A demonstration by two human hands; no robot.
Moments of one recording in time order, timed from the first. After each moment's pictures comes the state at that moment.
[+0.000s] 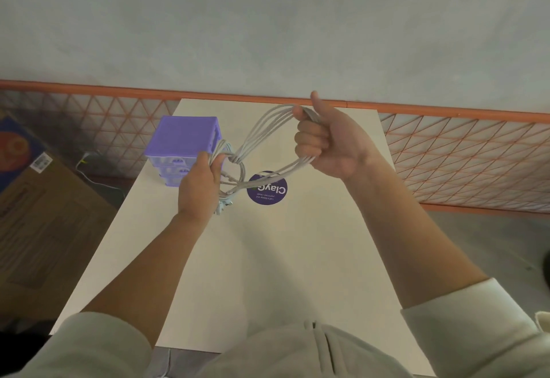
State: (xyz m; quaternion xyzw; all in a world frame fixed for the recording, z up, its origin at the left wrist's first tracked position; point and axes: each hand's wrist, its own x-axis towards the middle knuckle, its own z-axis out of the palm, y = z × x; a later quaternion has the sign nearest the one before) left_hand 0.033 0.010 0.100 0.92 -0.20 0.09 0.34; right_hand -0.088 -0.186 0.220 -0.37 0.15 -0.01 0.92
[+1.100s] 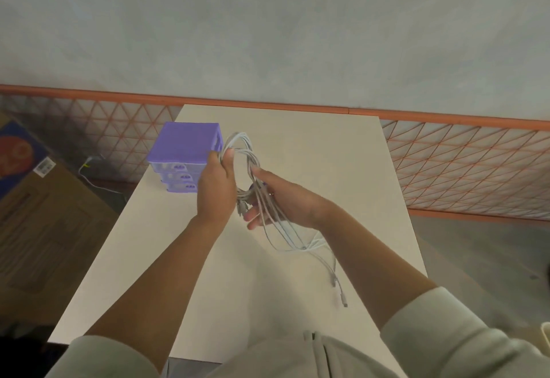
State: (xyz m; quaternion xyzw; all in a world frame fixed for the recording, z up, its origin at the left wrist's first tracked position) left_hand 0.021 -0.020 0.116 0.87 -0.17 0.10 0.44; right_hand -0.076 -0.142 0.138 -0.66 0.16 0.21 0.71
